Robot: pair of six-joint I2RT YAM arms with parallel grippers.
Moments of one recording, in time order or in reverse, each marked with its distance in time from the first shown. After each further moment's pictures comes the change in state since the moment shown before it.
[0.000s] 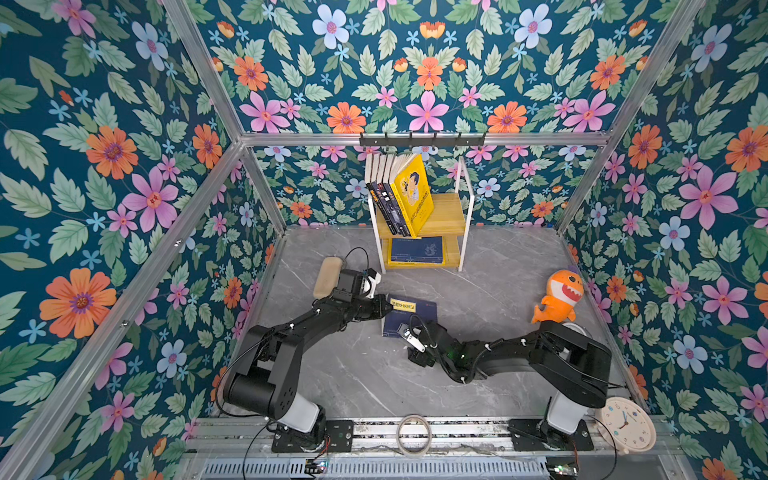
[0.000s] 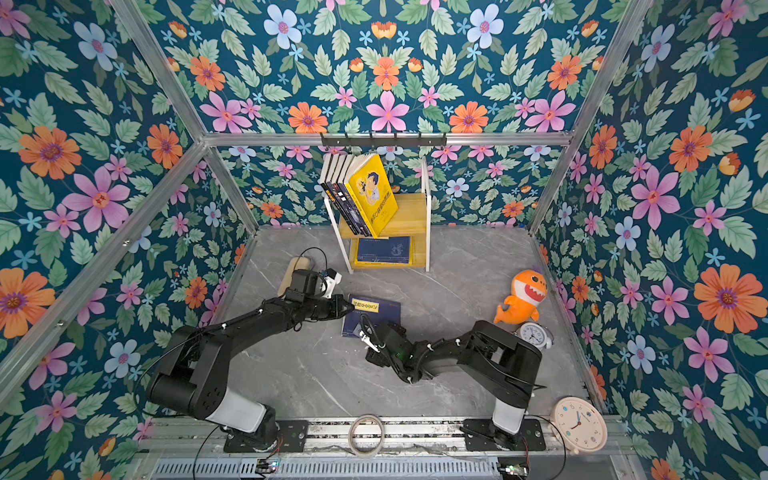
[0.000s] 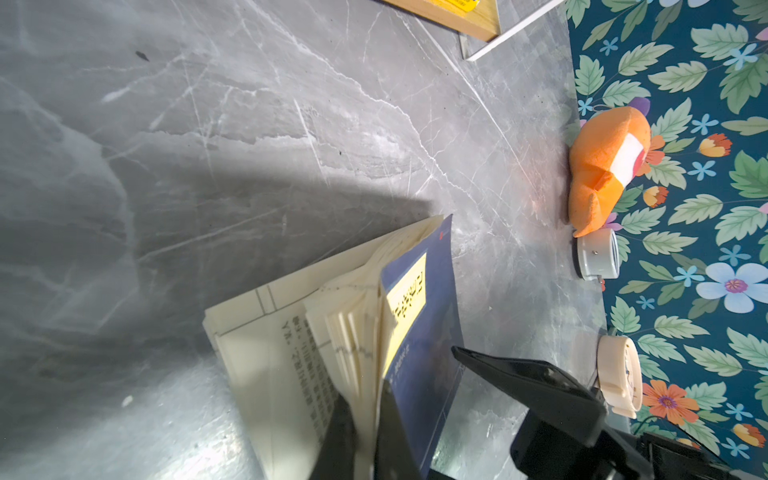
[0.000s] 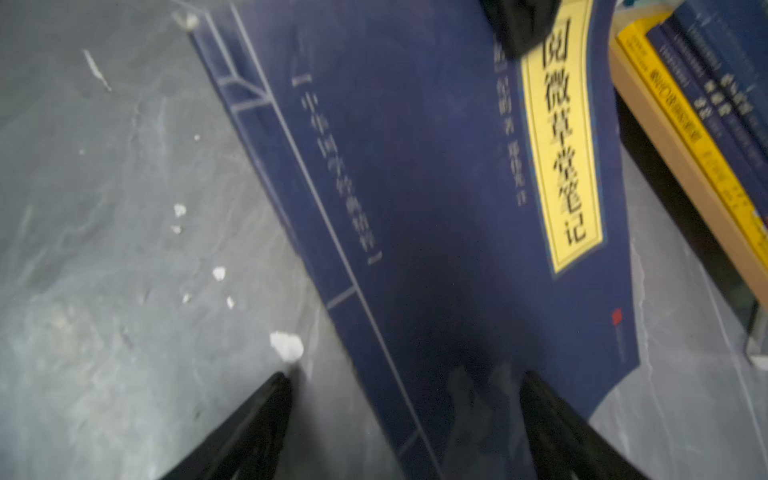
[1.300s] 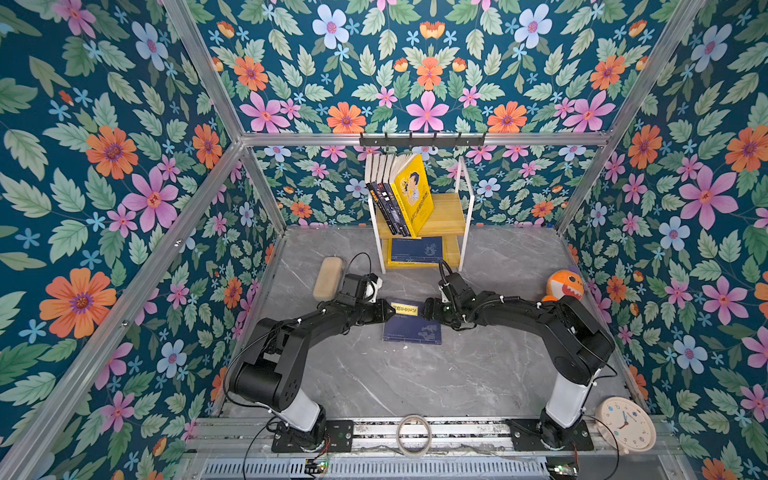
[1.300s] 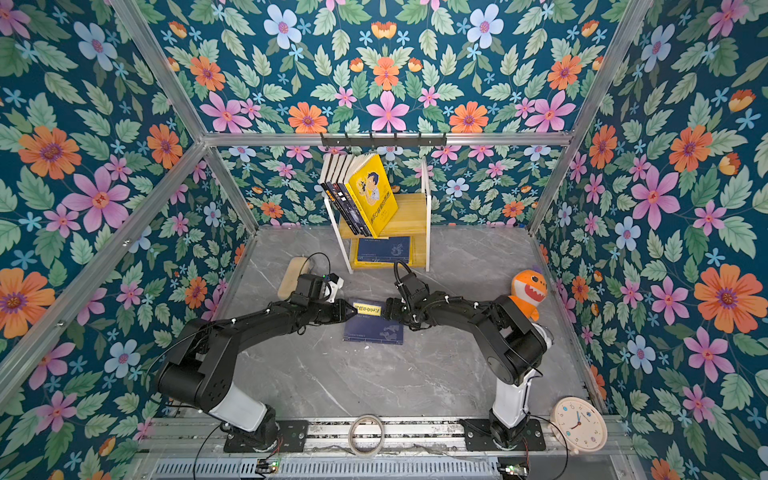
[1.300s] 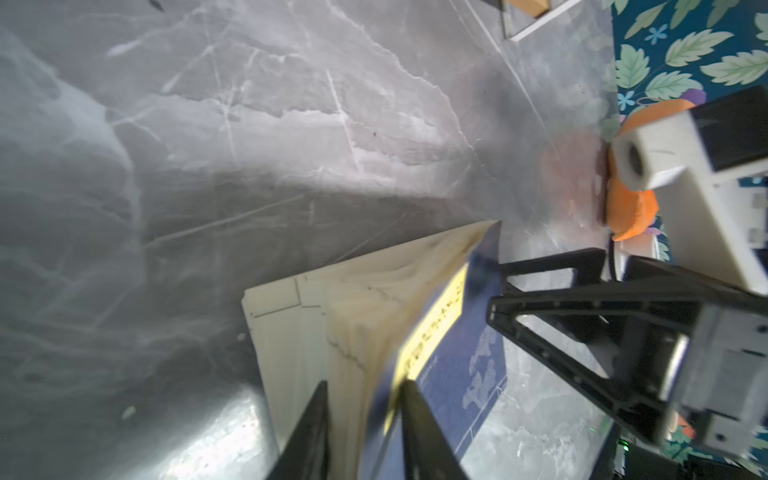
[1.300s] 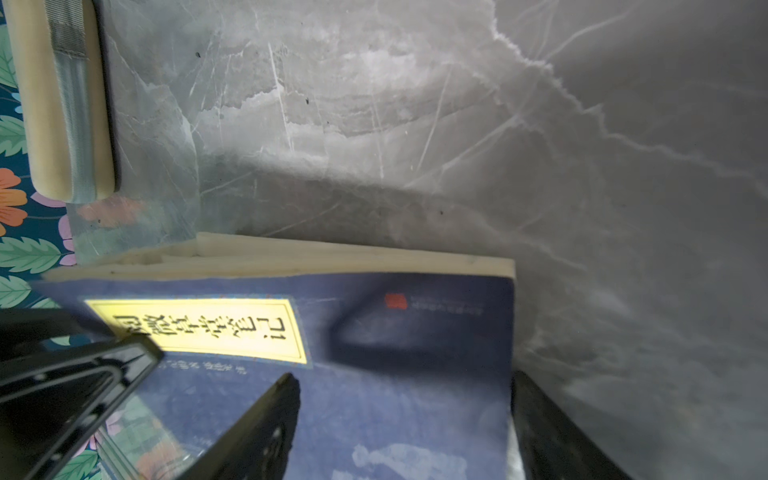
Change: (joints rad) left arm -0.029 0.051 -0.033 0.064 -0.052 -0.013; right arm -0.386 0.054 0.309 -0.535 -0.502 1.080
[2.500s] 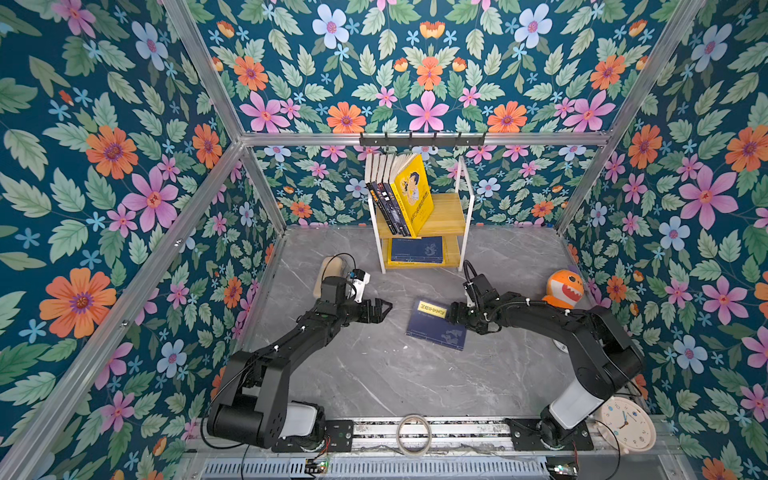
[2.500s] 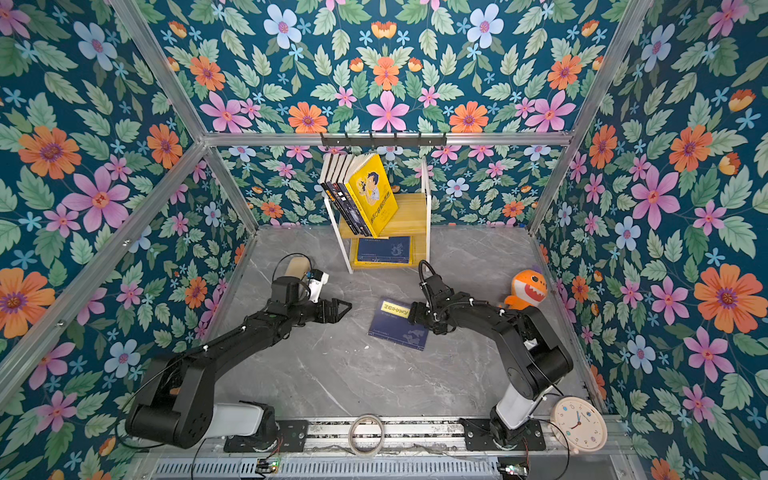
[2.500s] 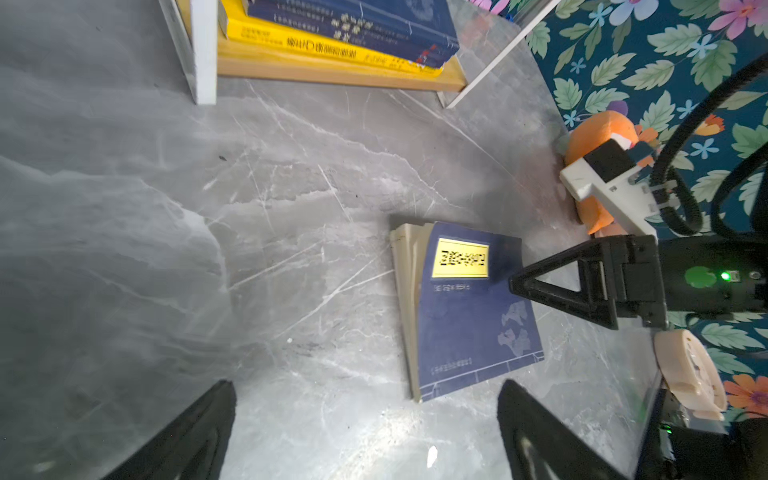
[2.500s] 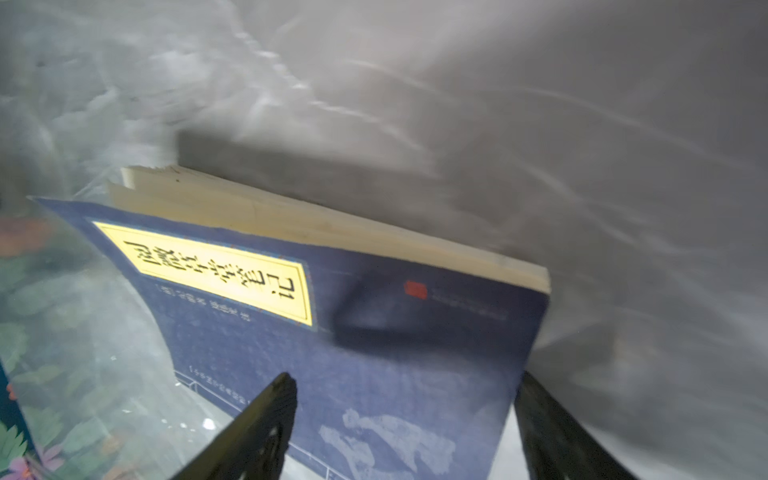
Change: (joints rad) left arm 0.108 -0.195 -0.117 0.077 0.053 0.172; right arm -0.128 -0.142 -0.119 -0.136 0.019 -0.069
